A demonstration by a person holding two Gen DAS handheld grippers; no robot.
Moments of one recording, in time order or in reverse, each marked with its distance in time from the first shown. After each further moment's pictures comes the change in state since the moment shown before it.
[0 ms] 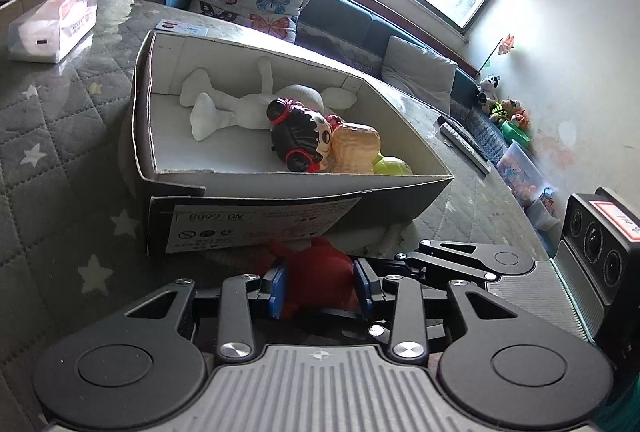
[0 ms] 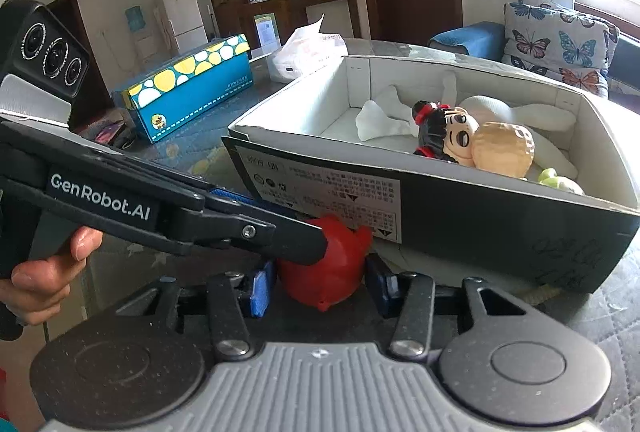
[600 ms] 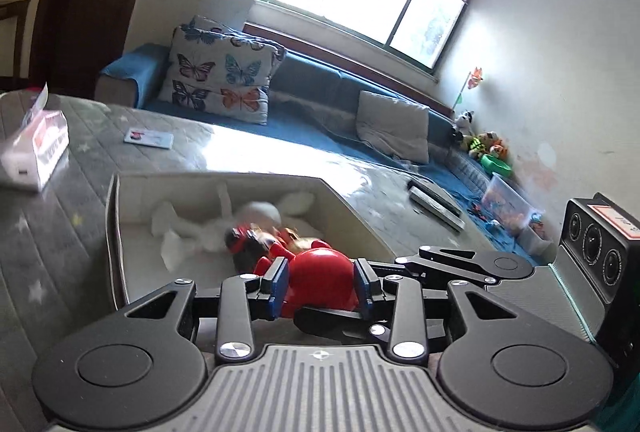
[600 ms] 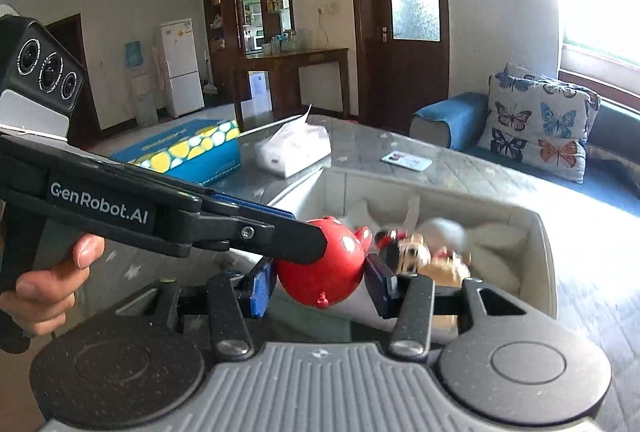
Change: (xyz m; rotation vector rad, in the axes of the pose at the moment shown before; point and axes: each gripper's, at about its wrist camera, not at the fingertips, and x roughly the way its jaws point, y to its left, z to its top) left arm -0.030 -0.039 0.062 0.123 -0.183 -0.014; right arm -0.049 -0.004 0.063 -0.066 -0.177 -0.067
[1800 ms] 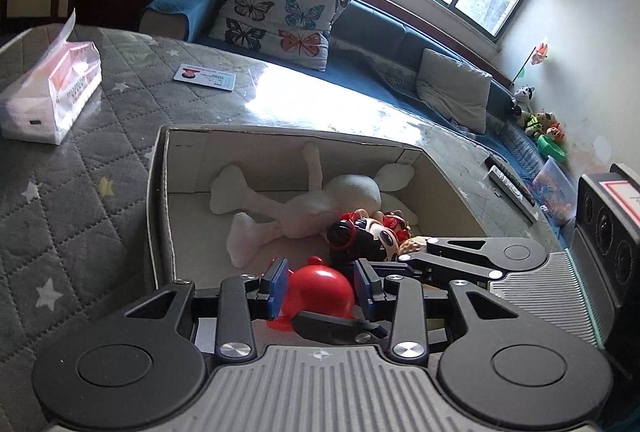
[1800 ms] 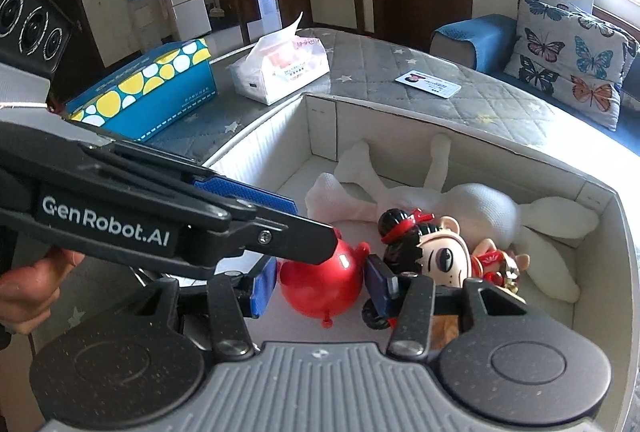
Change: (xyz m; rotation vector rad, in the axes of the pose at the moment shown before) left arm 0.068 0.066 0.011 -0.105 0.168 0.130; right arm 0.112 -0.028 0.011 0.006 0.268 0.058
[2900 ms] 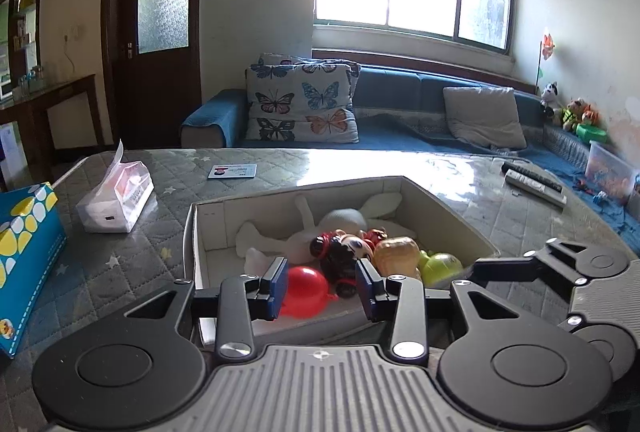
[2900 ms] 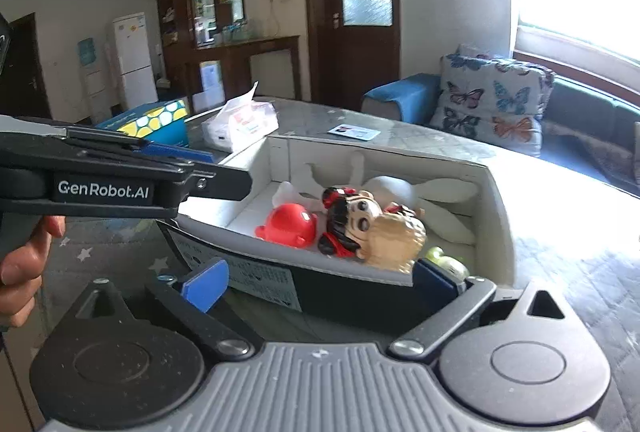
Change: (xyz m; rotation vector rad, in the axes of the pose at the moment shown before) left arm -0.065 -0.092 -0.063 0.255 -0.262 0.253; right arm -0.103 0.025 -0.078 0.073 -0.244 -0.200
